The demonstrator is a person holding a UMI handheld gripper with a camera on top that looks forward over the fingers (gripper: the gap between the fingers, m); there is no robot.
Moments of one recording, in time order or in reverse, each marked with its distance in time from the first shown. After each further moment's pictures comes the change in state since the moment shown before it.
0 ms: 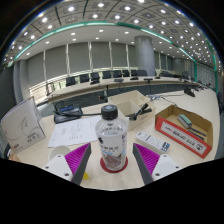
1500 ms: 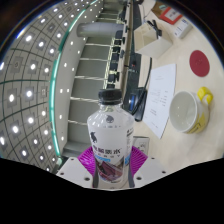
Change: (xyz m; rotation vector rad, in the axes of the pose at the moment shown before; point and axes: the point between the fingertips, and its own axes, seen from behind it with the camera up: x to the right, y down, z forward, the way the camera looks) arm -0.290 -0.074 -0.069 -0.086 -0.655 1.161
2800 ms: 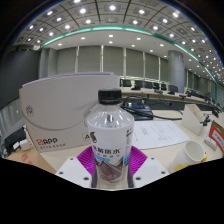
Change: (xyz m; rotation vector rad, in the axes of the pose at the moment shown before) arm 0.141 0.075 0.071 -0.034 0.404 -1.379
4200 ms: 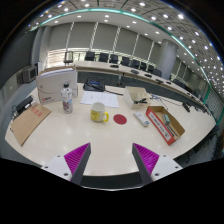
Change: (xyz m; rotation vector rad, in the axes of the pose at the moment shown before) arm 0.254 0.021 -0.415 -0.329 0.169 -0.121
